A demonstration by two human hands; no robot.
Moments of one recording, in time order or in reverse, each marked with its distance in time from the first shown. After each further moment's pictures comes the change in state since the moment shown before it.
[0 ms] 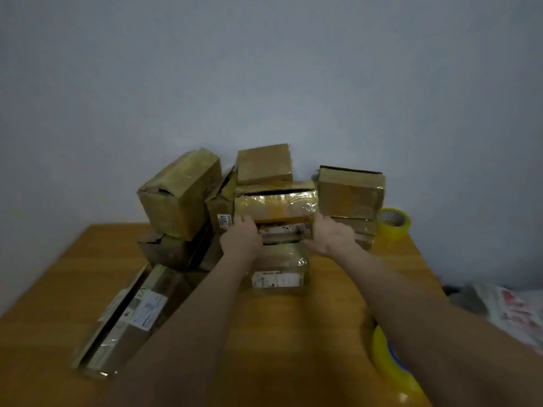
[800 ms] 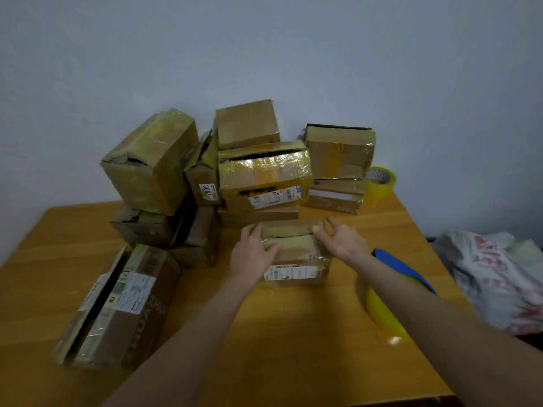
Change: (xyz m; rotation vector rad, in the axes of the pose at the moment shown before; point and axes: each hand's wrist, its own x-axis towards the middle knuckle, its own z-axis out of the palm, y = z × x) left_hand -0.051 -0.016 0.080 -0.347 -0.154 0.086; right_hand -0.050 0.035 0.072 0.373 -0.085 0.296
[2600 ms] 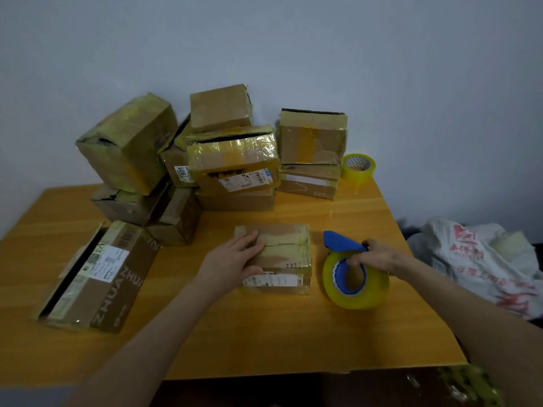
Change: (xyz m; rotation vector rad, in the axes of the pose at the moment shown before) left_hand -0.075 0.021 0.008 0.476 -0.142 0.480; right_hand -0.029 0.145 -0.065 0.123 -0.366 0.207
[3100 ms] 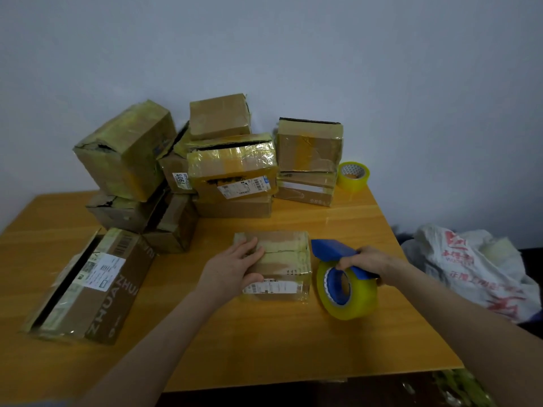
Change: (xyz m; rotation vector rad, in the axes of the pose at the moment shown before) left_hand 0.000 -0.002 0.004 0.007 0.021 0.016; right_hand -0.007 -0.012 0.009 0.183 -0.036 0.044
